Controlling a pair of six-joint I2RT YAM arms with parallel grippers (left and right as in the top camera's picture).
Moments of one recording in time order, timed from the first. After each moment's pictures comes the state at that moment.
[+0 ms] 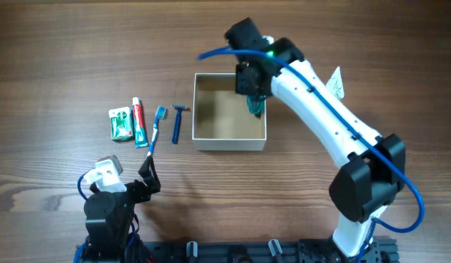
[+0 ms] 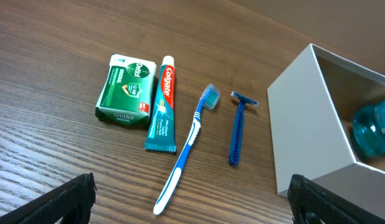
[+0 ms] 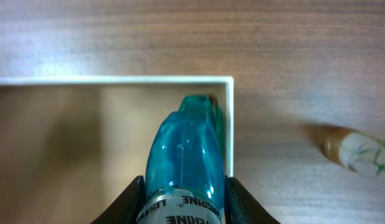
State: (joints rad) left arm 0.02 0.01 0.17 -0.61 0.03 -0.36; right arm 0.54 1.96 1.79 -1.09 0.19 0.52
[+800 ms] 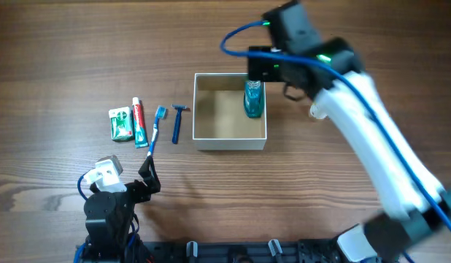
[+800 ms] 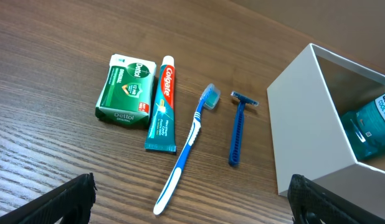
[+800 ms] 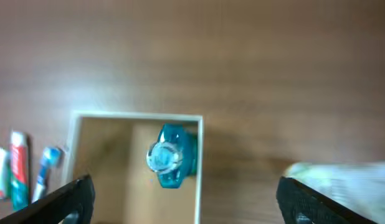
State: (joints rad) left arm 0.02 0.01 0.17 -0.61 0.03 -0.36; right arm 0.47 1.65 1.79 -1.08 0.19 0.39
